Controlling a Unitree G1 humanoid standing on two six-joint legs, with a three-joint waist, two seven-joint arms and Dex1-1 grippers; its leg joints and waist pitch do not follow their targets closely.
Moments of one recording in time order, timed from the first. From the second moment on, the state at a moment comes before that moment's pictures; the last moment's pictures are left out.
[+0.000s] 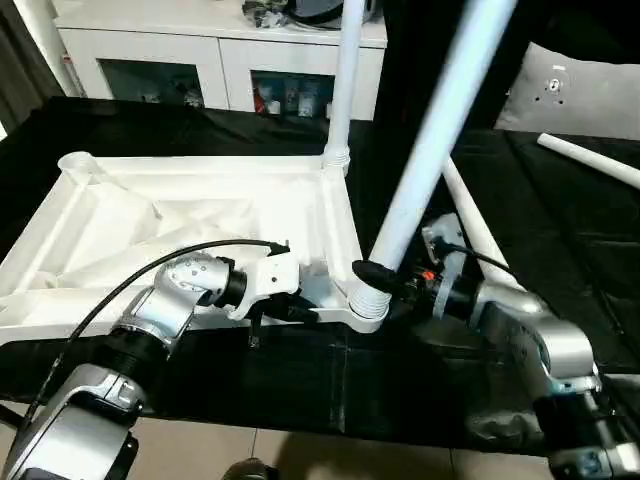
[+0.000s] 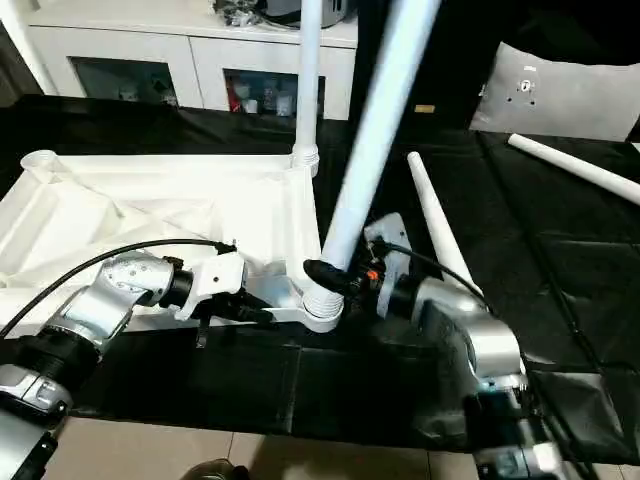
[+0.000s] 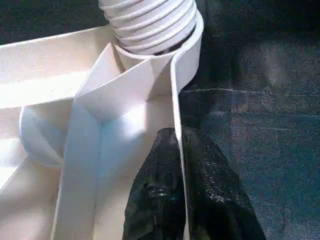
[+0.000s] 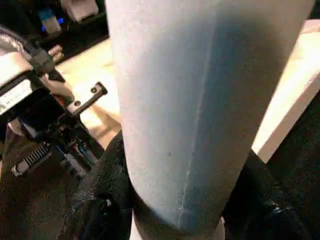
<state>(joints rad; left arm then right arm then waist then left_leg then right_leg) -0.60 0.42 -0.37 0.61 0.06 -0.10 -1.26 -0.32 -0.29 0.05 0.16 0.42 0.48 0.81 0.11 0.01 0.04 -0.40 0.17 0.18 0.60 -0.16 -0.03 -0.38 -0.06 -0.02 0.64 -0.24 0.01</state>
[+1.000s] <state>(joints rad) -0.59 0.44 -0.36 0.61 0.07 -0.10 -1.25 -0.32 -0.28 0.18 0.24 0.27 0.17 0.82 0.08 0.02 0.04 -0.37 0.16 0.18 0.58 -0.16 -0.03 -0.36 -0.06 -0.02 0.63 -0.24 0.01</state>
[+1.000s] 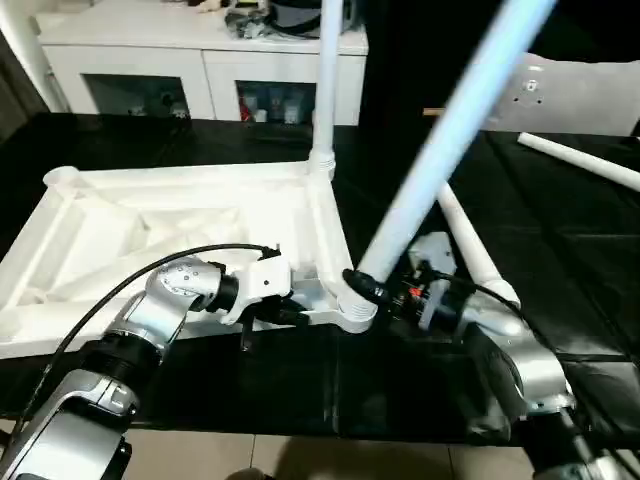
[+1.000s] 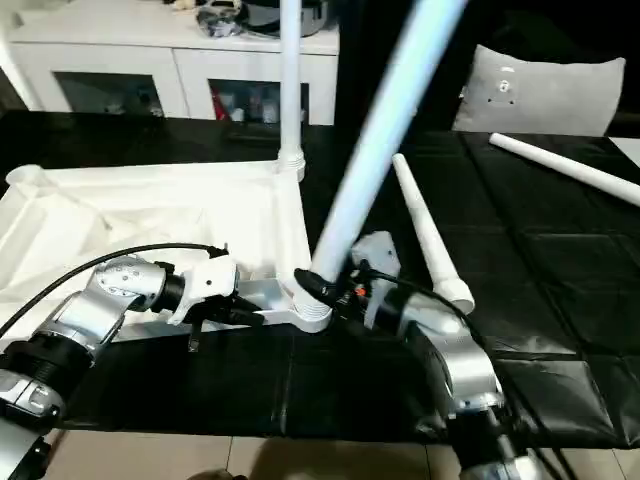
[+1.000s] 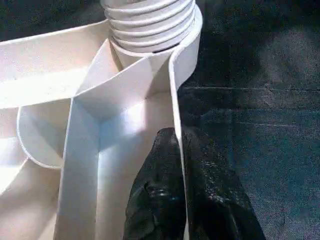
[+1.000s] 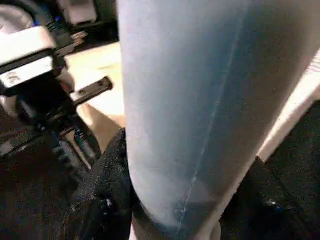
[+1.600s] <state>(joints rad) -0.65 0.43 -0.38 0.70 0.07 -0.13 -1.31 -0.31 -0.33 0.23 0.17 0.22 0.21 0.85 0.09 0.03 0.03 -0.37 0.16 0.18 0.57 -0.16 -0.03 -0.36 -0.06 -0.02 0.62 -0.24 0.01</state>
